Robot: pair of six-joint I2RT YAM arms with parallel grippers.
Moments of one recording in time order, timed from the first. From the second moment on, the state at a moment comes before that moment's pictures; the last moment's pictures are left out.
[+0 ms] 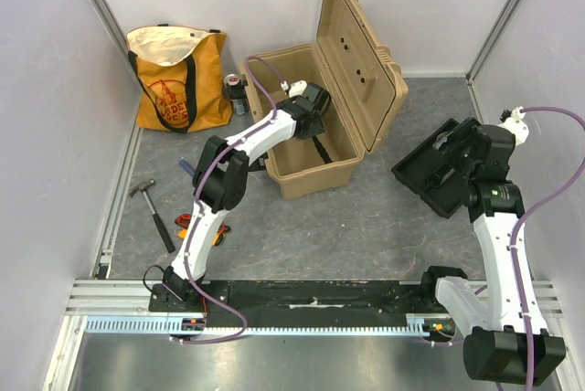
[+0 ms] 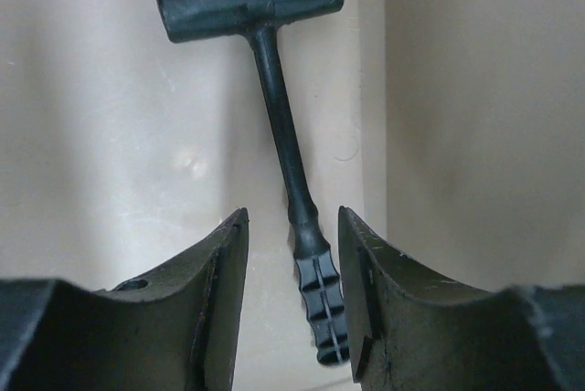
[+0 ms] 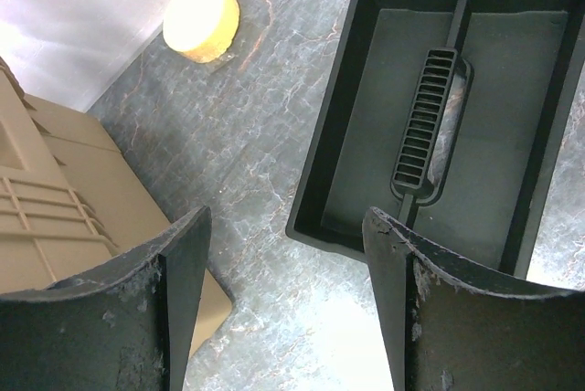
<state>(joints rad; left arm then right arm) -0.63 2.36 2.02 -0.60 -0.31 -0.83 -0.10 0.88 0.92 -0.49 0.17 0.62</state>
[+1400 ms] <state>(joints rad) 0.14 1.56 1.09 -0.74 -0.53 -0.50 -0.10 0.91 0.93 -0.49 0.07 0.63</state>
